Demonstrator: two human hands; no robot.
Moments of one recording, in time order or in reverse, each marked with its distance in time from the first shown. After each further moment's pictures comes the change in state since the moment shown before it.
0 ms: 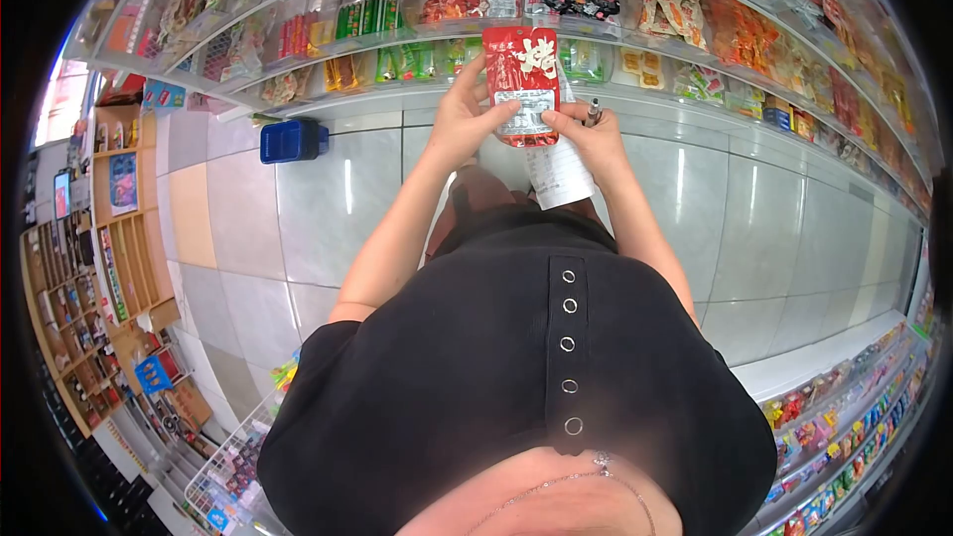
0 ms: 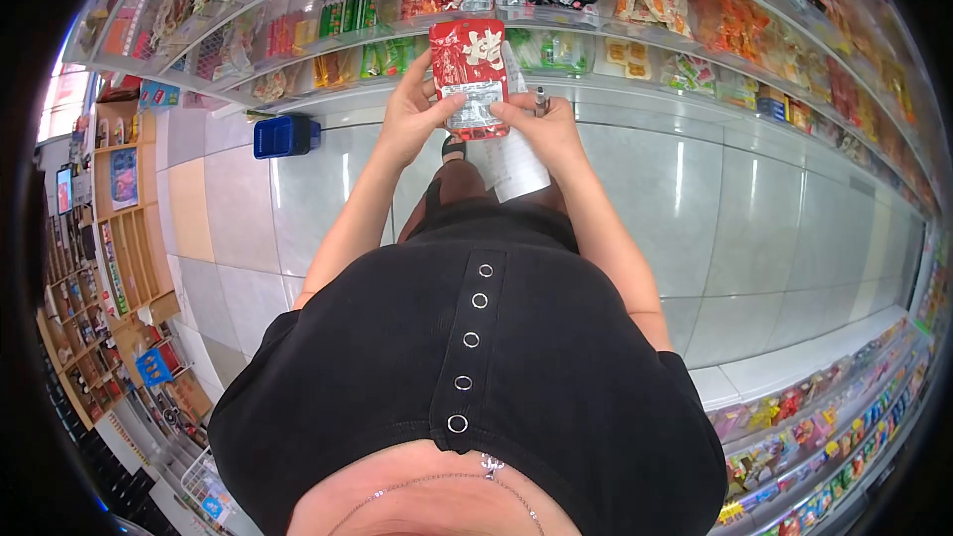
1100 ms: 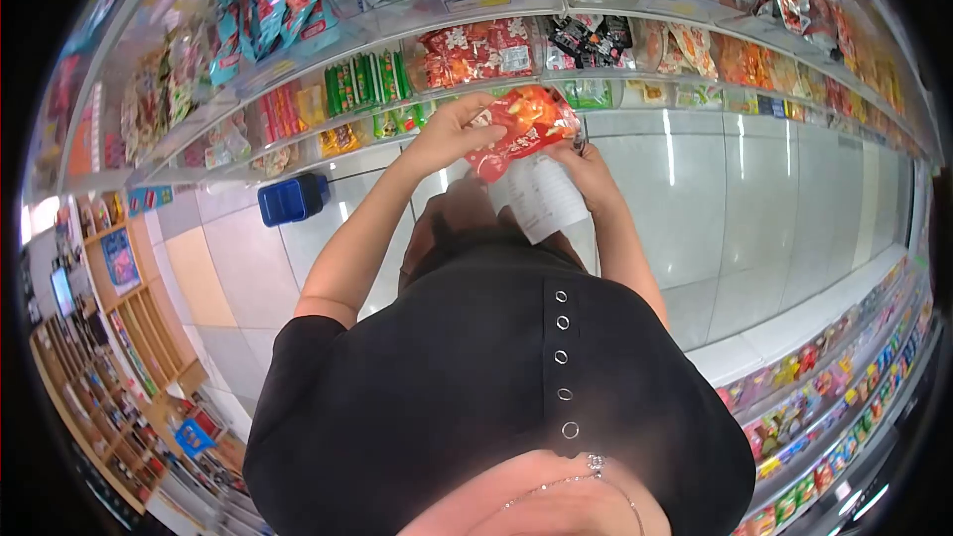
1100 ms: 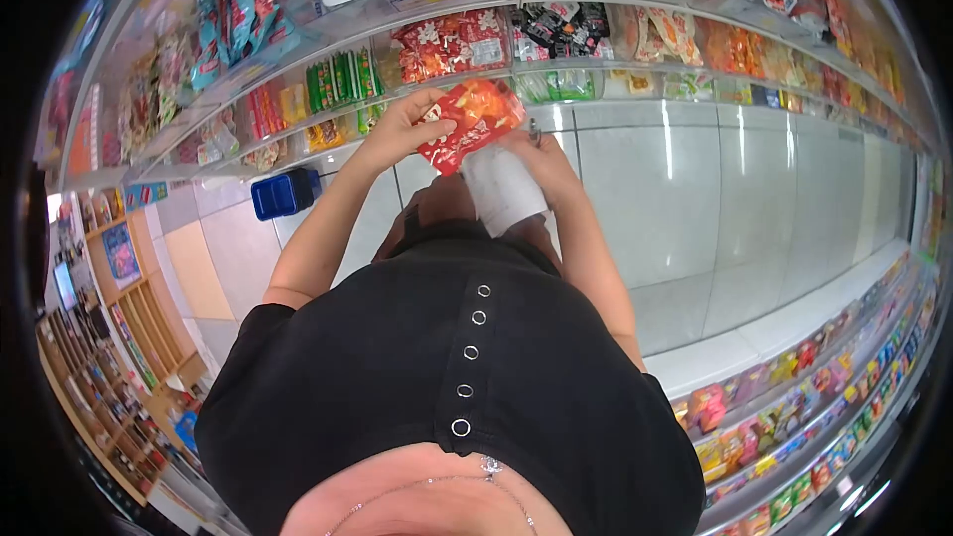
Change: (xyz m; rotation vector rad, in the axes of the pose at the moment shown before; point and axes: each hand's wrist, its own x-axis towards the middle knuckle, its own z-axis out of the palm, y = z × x) left_hand 0.153 0.019 -0.140 0.247 -0.407 -0.215; right_hand 0.120 0.010 0.058 0.187 0.105 0.292
